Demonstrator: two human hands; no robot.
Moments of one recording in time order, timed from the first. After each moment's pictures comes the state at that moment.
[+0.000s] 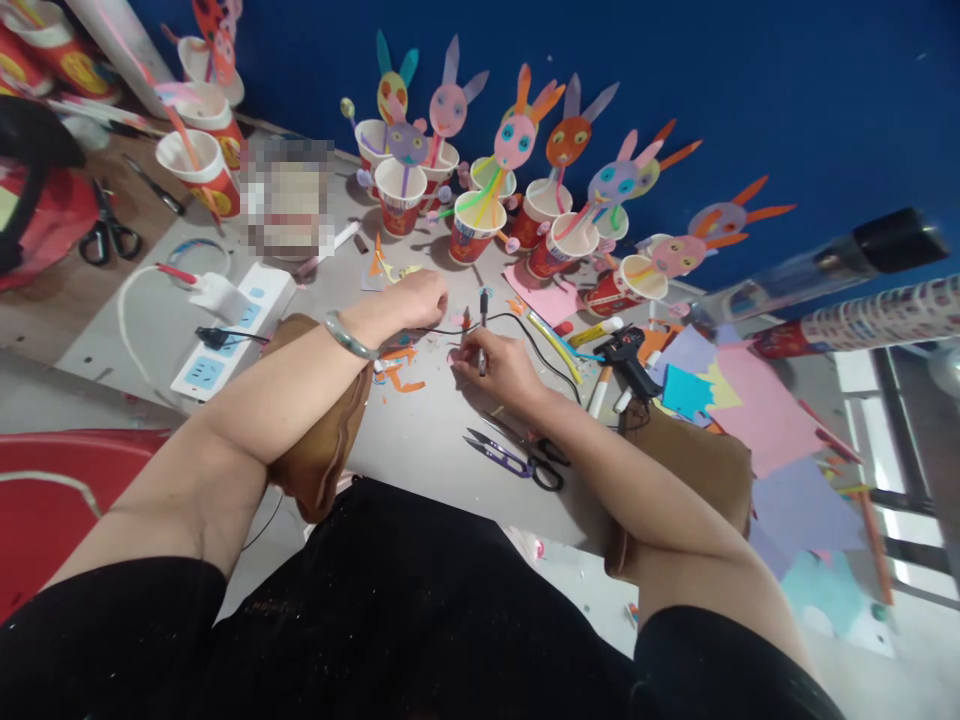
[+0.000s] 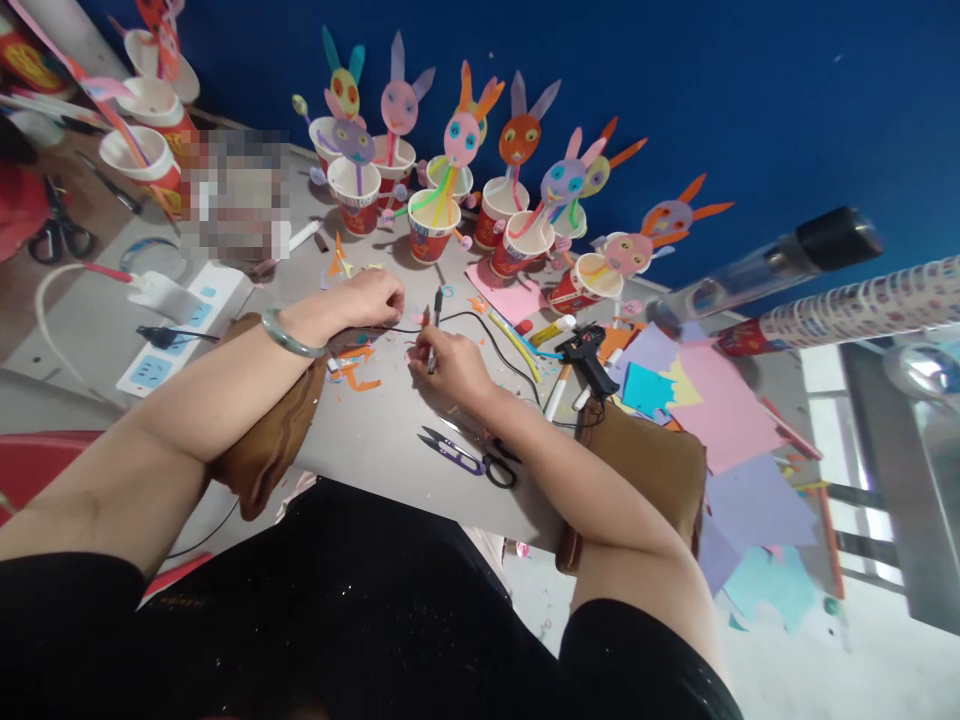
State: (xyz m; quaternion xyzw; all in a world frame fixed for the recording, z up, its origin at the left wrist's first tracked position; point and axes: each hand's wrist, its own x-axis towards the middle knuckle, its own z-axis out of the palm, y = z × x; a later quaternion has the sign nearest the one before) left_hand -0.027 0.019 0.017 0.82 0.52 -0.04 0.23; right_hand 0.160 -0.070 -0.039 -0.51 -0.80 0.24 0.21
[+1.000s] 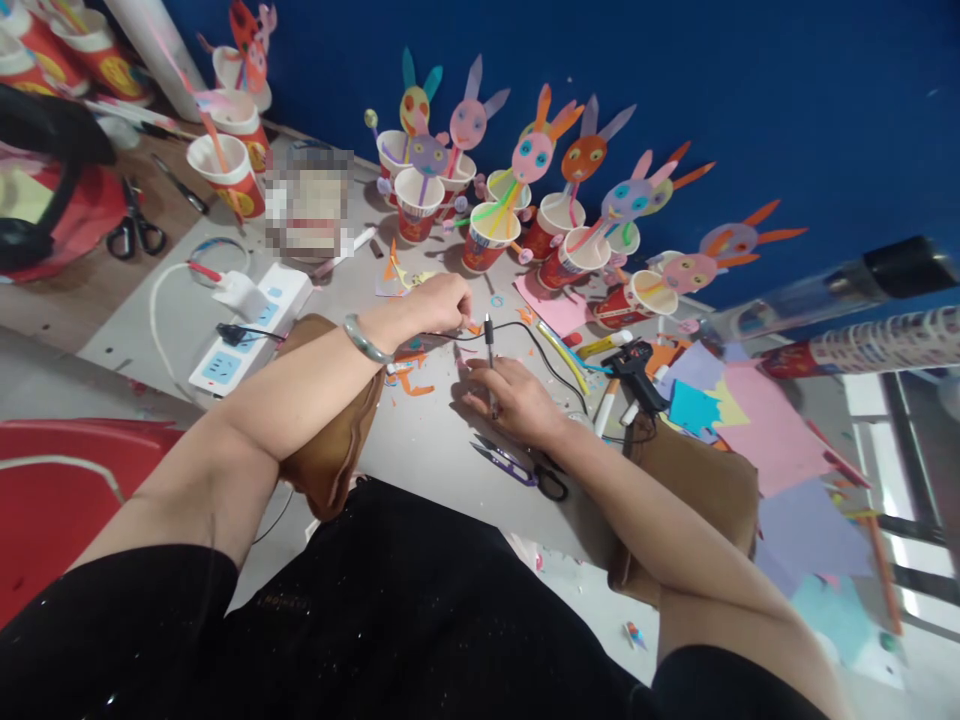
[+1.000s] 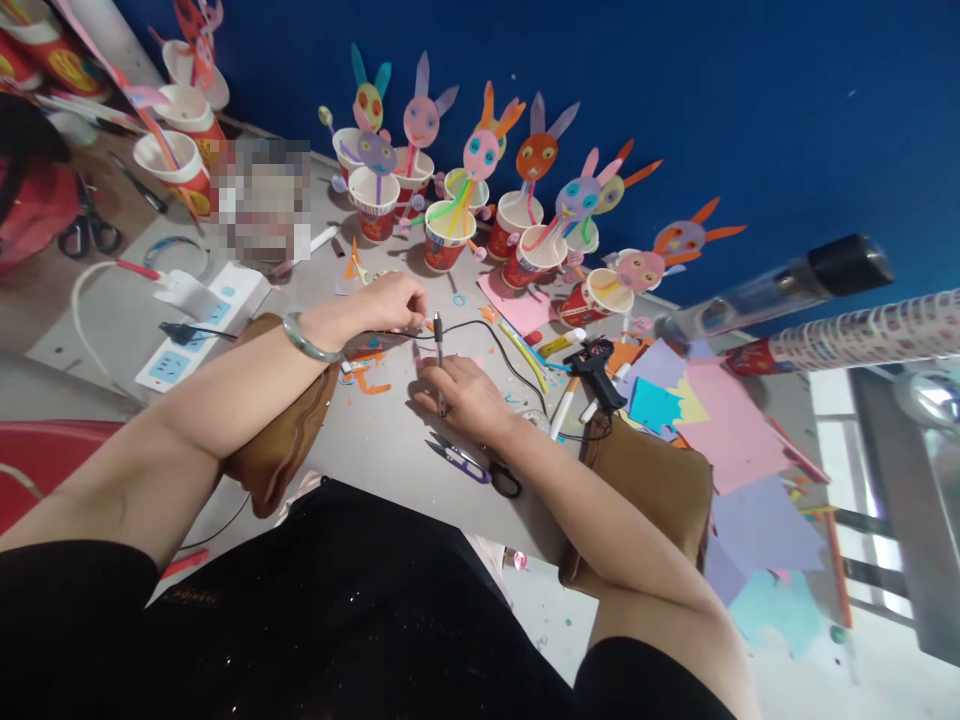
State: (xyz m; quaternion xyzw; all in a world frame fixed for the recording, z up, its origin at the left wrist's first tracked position) left_hand -0.023 0.022 0.008 0.81 0.50 0.05 0.29; right_hand 0.178 -0.095 -0.041 -0.34 -0.92 0.08 0.19
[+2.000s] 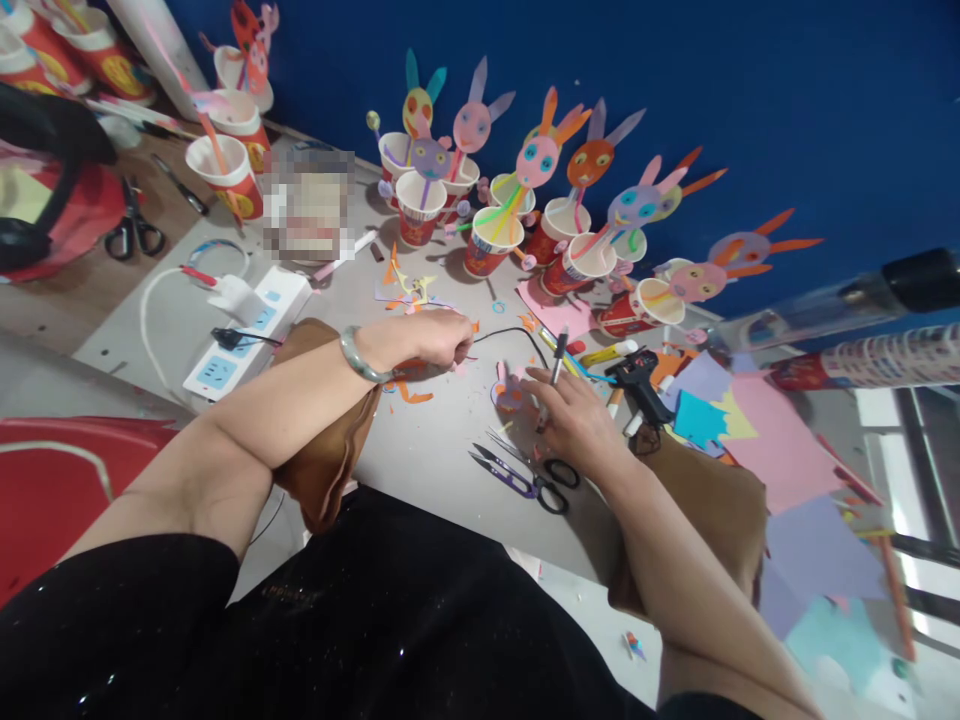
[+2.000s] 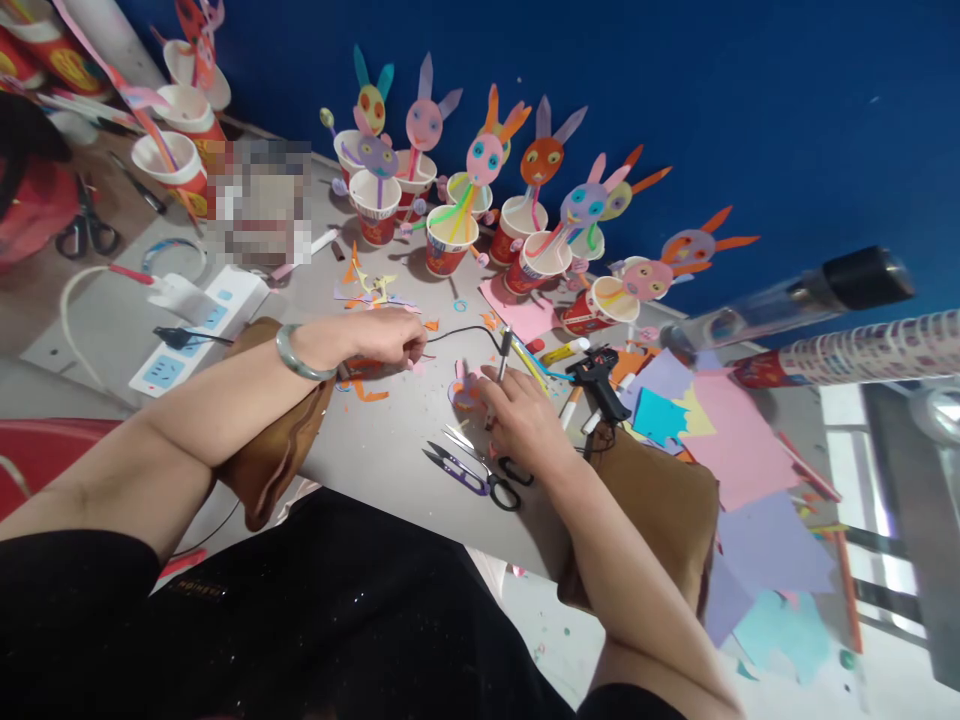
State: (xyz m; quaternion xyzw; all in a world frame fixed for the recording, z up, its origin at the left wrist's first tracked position) left_hand -0.025 0.002 0.021 0.85 0.40 -0.13 0.32; right_hand 0.238 -0.115 -0.023 -0.42 -0.90 -0.01 0.12
